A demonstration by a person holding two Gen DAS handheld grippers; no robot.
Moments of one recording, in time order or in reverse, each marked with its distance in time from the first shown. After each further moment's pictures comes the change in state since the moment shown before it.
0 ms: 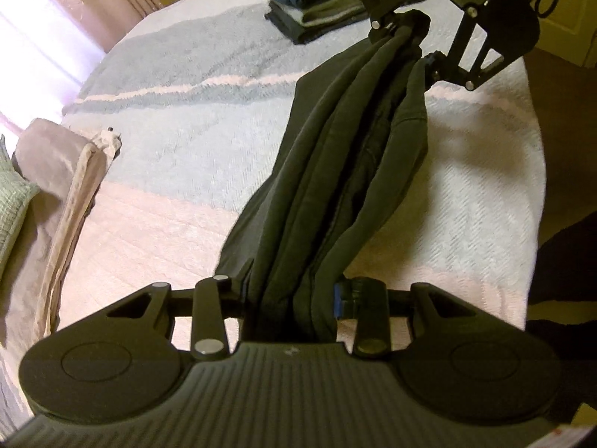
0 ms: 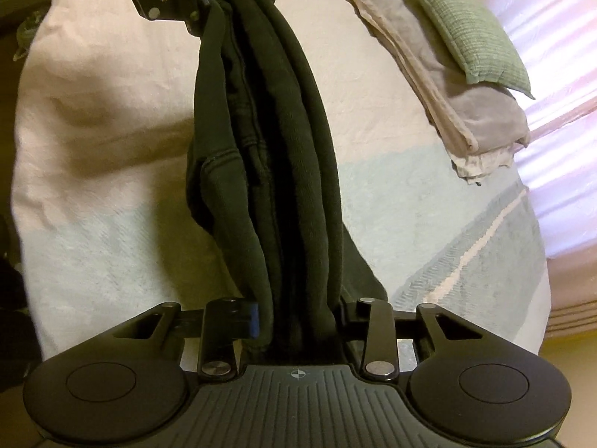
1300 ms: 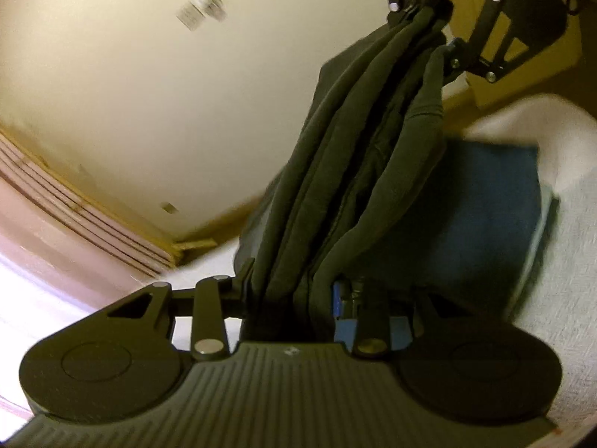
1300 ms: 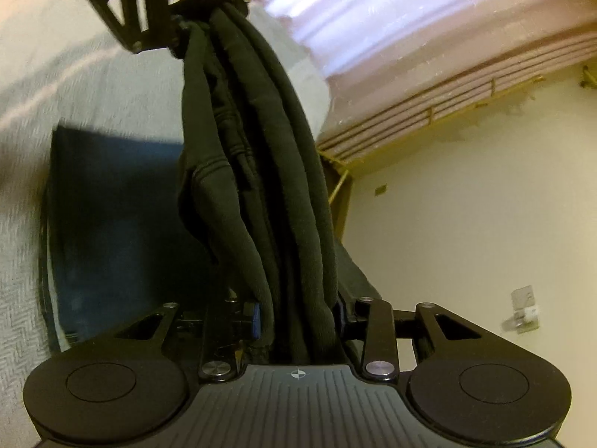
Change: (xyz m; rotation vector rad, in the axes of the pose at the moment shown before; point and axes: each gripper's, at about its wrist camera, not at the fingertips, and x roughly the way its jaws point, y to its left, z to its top) left arm 0.185 0.031 0.497 0.461 -0.448 0.067; right arm -0.081 -0.297 -0.336 0.428 0.302 -0.533
